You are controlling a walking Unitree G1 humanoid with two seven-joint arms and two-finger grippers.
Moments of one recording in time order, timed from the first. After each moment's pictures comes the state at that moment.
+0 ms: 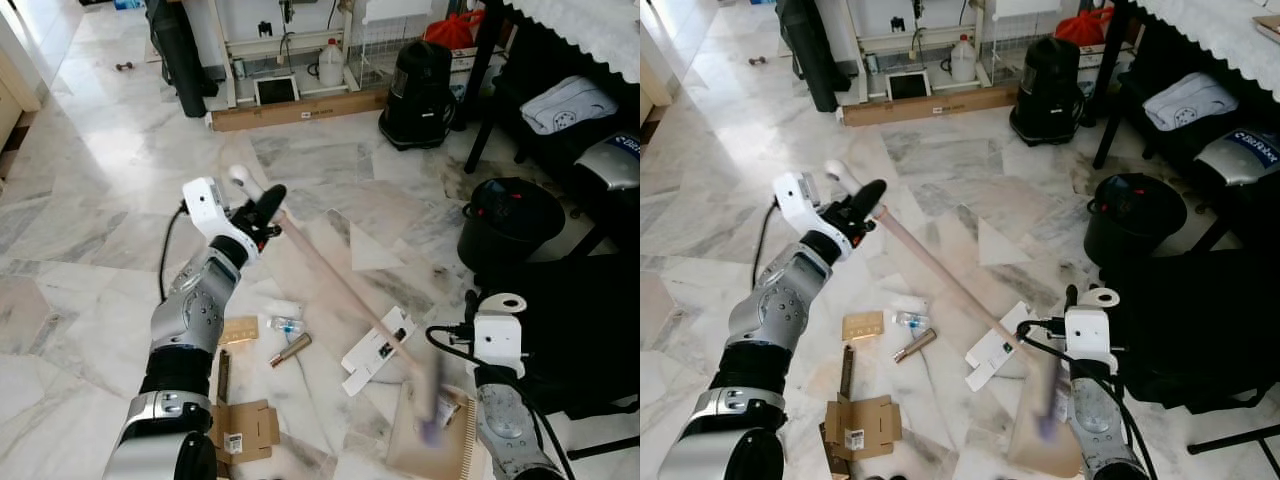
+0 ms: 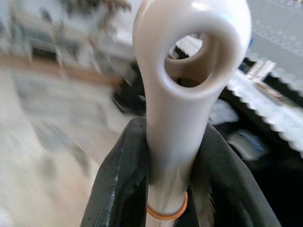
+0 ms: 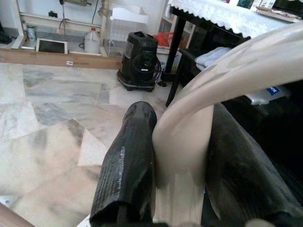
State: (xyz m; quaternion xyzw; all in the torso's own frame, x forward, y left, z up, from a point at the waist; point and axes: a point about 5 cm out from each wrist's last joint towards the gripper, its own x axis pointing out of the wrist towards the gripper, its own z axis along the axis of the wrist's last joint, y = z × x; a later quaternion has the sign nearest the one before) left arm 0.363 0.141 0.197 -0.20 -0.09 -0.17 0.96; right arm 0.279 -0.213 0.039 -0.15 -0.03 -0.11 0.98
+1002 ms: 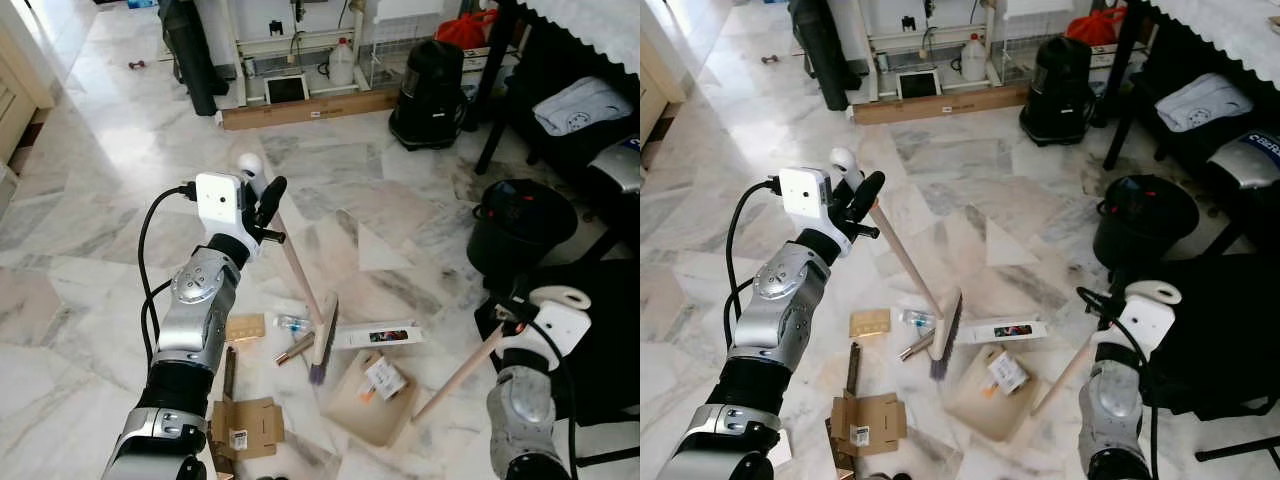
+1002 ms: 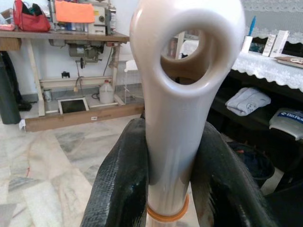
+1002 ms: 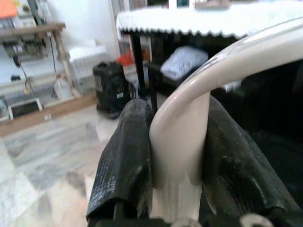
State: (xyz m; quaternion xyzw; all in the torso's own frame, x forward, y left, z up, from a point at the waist) left arm 0.352 0.123 0.200 -0.05 -0.15 -0.18 0.97; right arm 0.288 -0.245 0.075 0.00 -0.12 -0.22 0.97
